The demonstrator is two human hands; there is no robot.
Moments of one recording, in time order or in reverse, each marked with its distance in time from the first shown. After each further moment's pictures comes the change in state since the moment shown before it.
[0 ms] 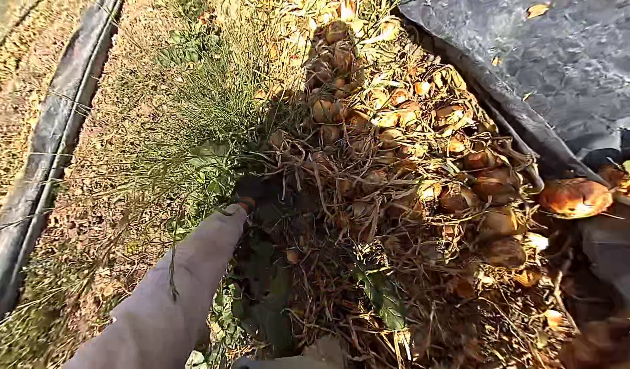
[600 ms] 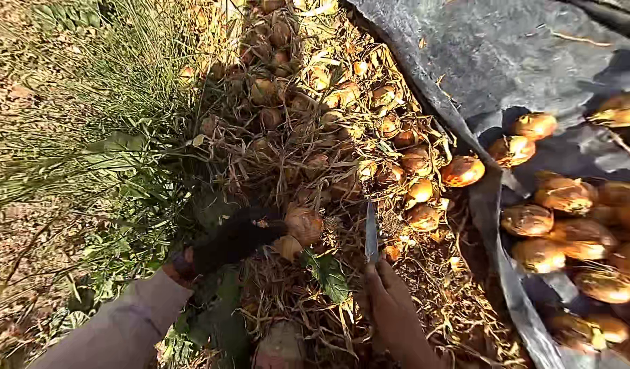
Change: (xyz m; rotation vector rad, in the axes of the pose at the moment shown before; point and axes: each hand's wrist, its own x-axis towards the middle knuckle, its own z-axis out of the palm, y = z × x) left_hand -0.170 0.109 -0.032 -0.765 -0.393 0.658; right_hand -0.063 0.039 0.088 -0.288 -0.509 0.158
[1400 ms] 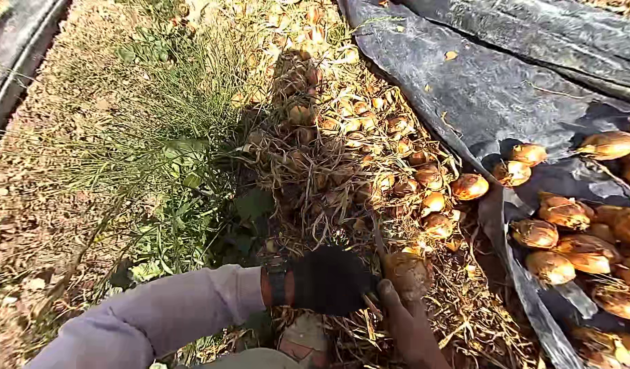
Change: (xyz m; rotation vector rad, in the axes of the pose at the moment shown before) left_hand -0.050 0.058 0.091 0.720 -0.382 0.574; right_hand -0.046 0.006 0.026 0.094 0.080 -0.269
